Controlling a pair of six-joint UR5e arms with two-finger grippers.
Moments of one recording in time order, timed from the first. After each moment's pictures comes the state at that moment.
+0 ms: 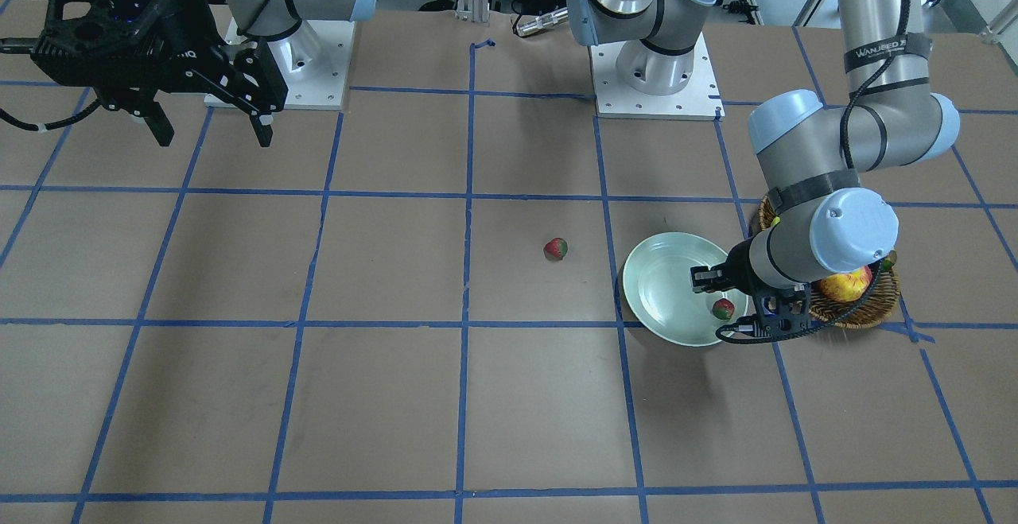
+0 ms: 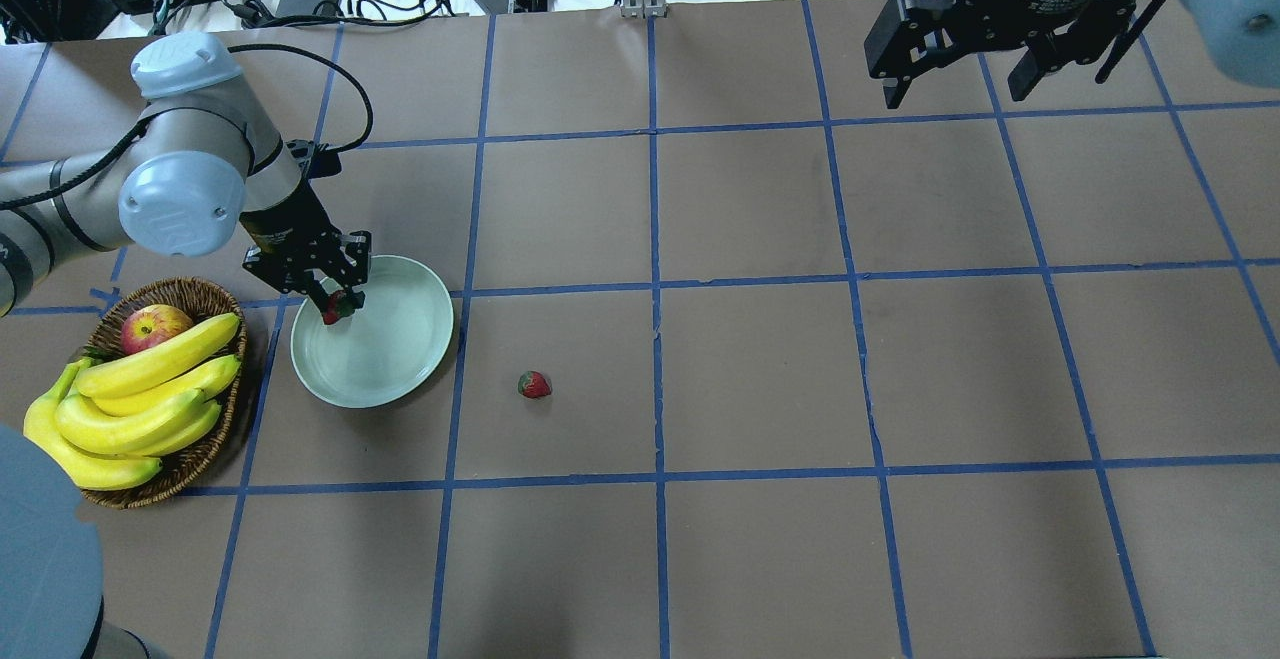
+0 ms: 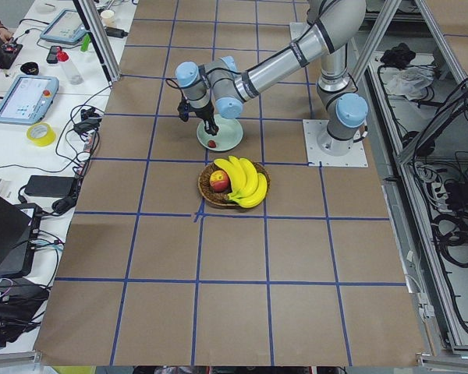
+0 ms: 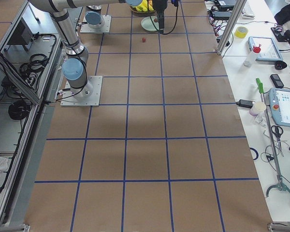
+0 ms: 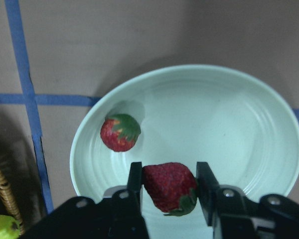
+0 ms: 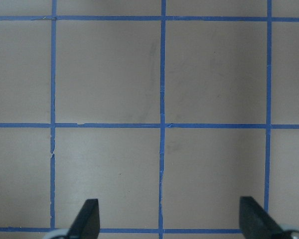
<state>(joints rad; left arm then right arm) -1.33 -1.92 -1.82 -1.24 1.59 0.14 1.59 -1.59 1.49 -1.61 -1.57 0.00</state>
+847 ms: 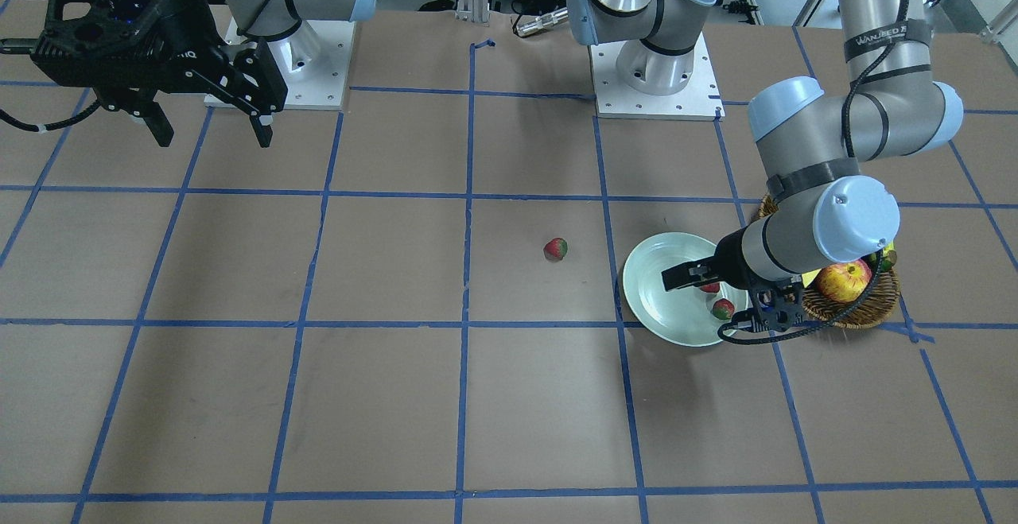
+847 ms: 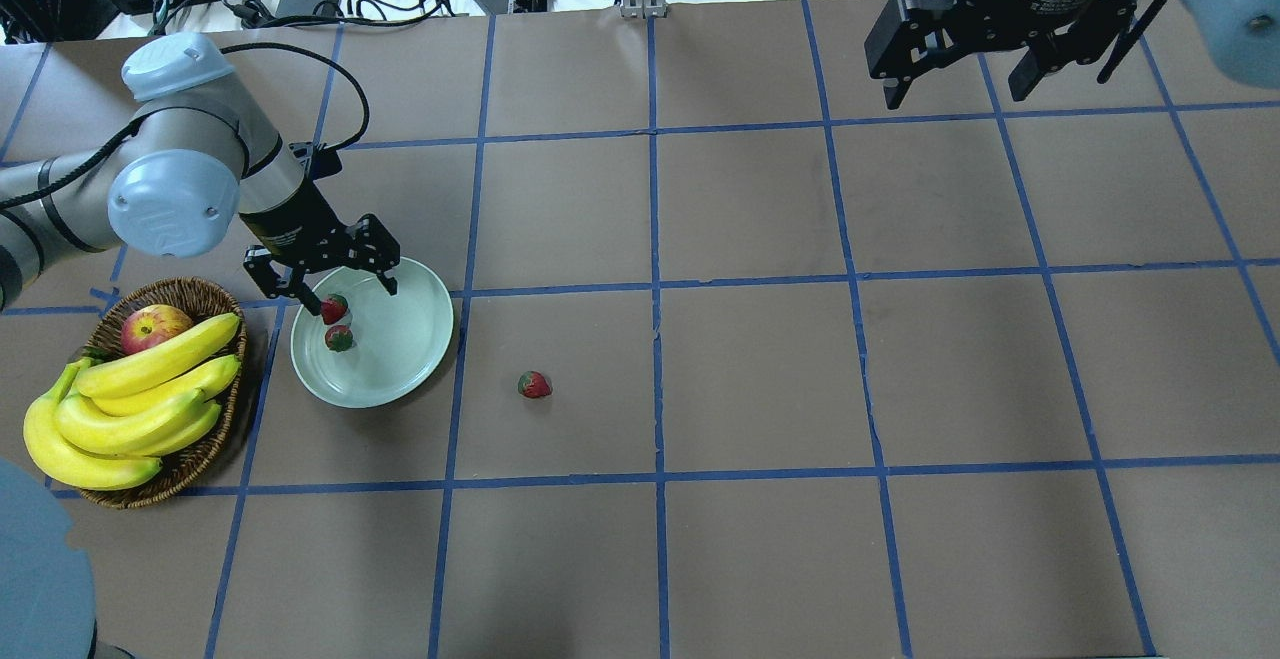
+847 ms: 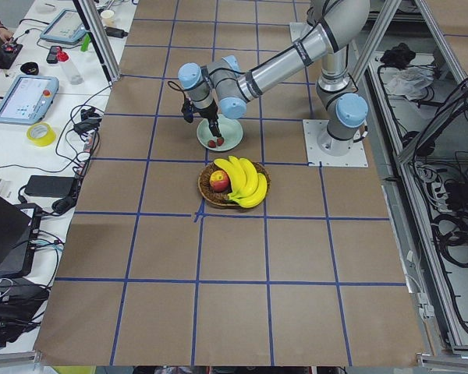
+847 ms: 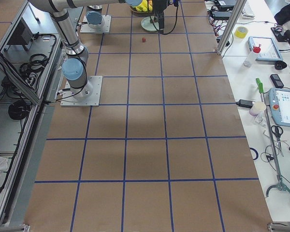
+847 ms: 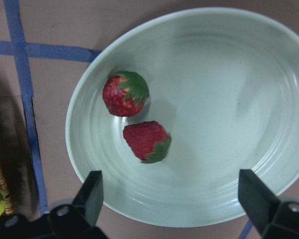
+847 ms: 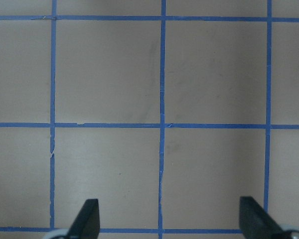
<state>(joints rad) -1.37 -1.89 -1.81 -1.28 1.45 -0.05 1.59 -1.59 1.49 -1.61 -1.57 0.00</state>
